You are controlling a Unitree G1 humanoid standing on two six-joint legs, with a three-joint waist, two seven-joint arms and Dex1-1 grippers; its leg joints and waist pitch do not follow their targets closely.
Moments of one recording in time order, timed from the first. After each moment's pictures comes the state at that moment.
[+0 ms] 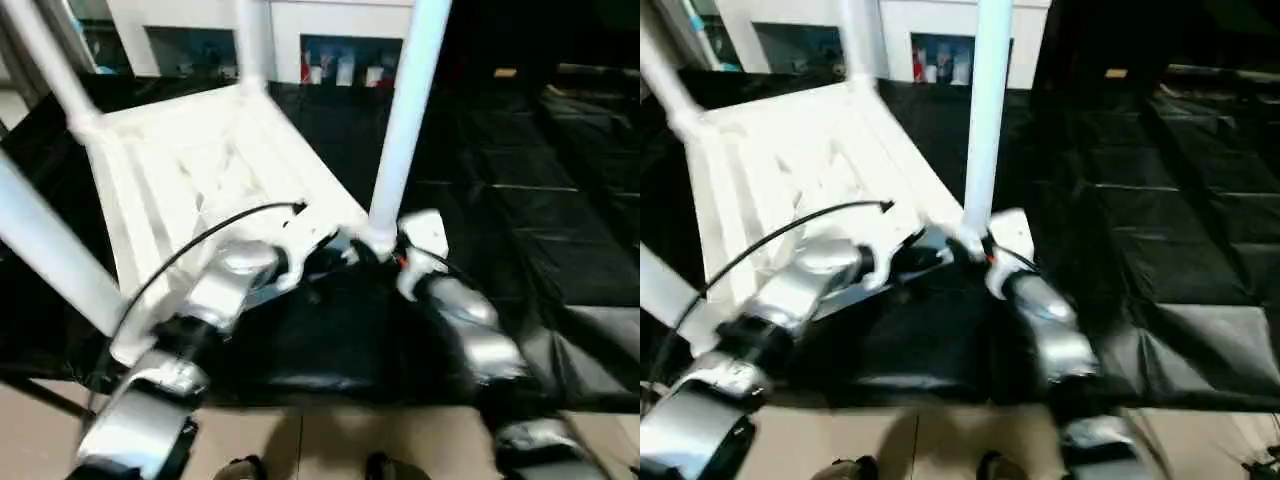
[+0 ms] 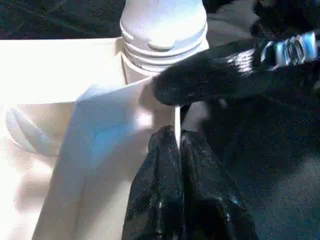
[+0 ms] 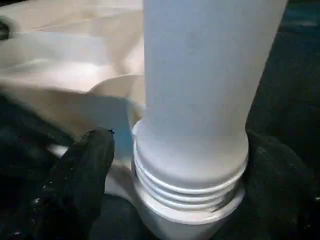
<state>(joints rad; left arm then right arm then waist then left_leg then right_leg) -0.66 0.25 -0.26 0.58 0.06 0.18 -0.94 -0.44 -0.19 0.05 0.55 0.11 -0.07 0.63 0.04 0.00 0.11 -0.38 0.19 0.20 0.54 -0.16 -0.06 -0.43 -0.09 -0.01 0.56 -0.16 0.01</state>
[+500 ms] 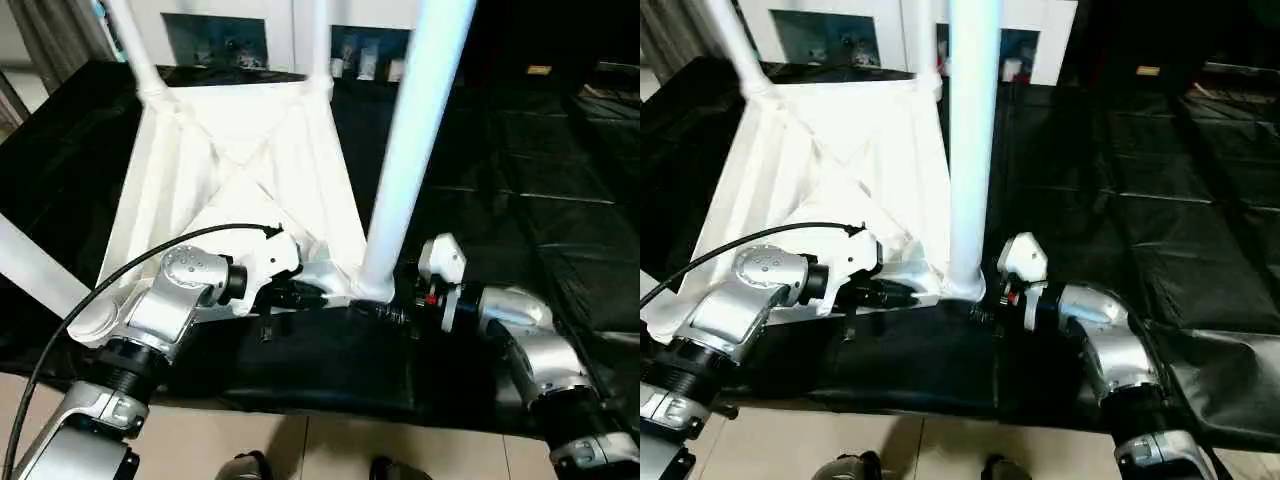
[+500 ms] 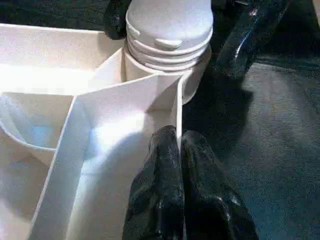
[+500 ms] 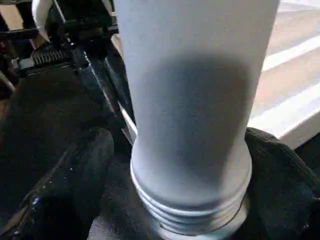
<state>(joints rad) -0.56 0.40 -0.28 0.39 -0.02 0.18 -1.23 -0.40 -0.34 0.14 0.45 0.22 -0.04 1.09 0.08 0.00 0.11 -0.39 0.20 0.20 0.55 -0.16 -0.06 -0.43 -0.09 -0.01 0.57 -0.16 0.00</state>
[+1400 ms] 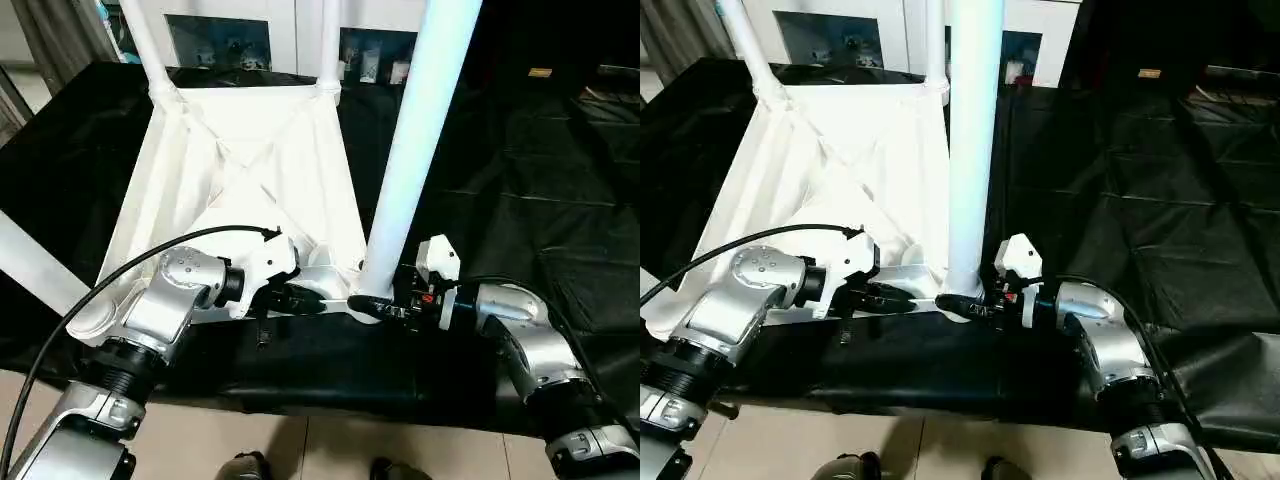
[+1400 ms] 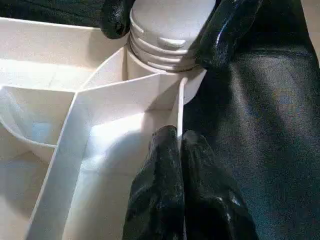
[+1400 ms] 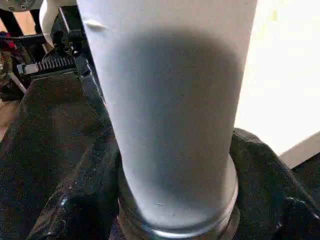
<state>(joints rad) -0.55 0.41 -0.28 0.39 -0.03 0.20 -1.25 -0.43 -0.33 0.14 0.48 0.23 -0.06 1.13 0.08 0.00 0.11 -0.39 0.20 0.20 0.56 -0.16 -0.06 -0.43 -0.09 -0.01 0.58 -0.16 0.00</state>
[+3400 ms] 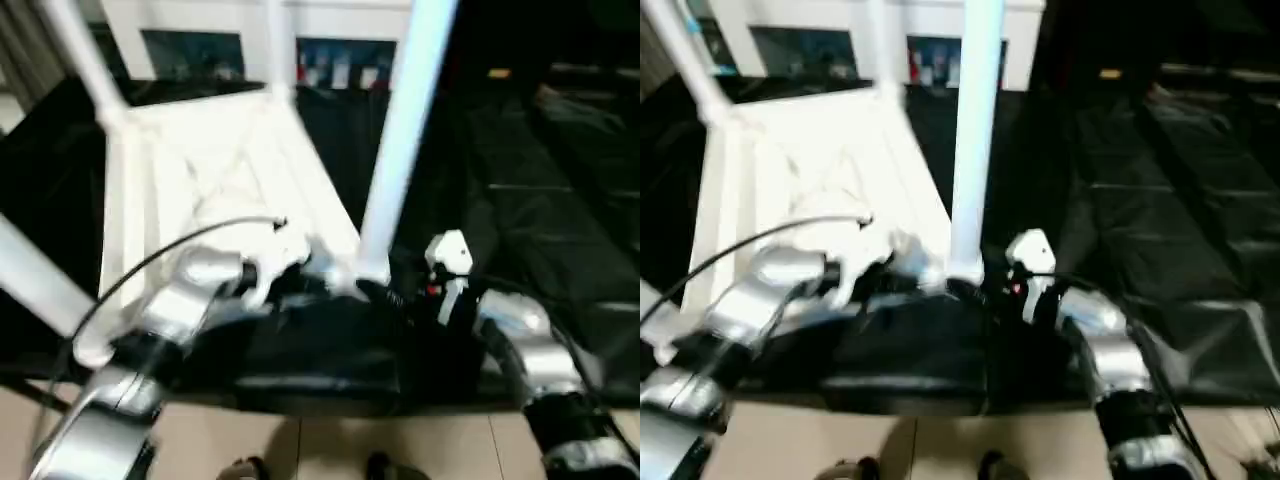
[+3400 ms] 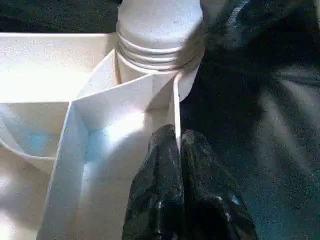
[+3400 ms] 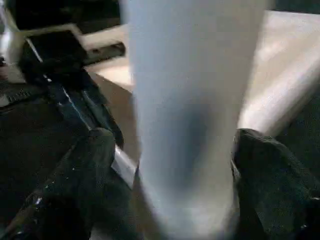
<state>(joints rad) -0.57 0.36 -0.31 0.45 0.01 0.18 -1.19 -0.38 -0.30 0.10 0.43 0.24 -0.04 1.02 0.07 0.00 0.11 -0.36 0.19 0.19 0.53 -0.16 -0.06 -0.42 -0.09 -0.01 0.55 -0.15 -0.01</state>
